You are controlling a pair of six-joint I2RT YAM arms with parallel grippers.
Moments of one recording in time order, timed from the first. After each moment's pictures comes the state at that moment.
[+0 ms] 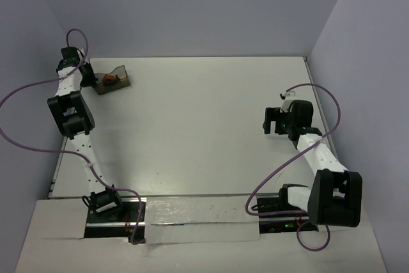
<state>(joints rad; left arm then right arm) 0.32 2.50 2.22 -0.63 0.11 -0.05 -0.11 1.17 0.59 -0.17 -0.22 -0.07</state>
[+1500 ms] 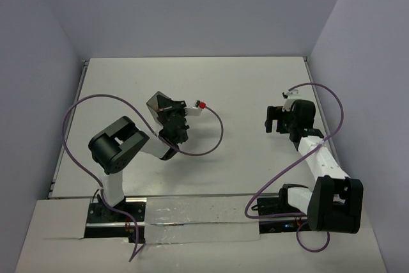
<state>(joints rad) -0.80 1.89 0.72 1.23 -1.05 1.46 -0.11 1.12 0.59 -0.17 -0.20 -0.06</state>
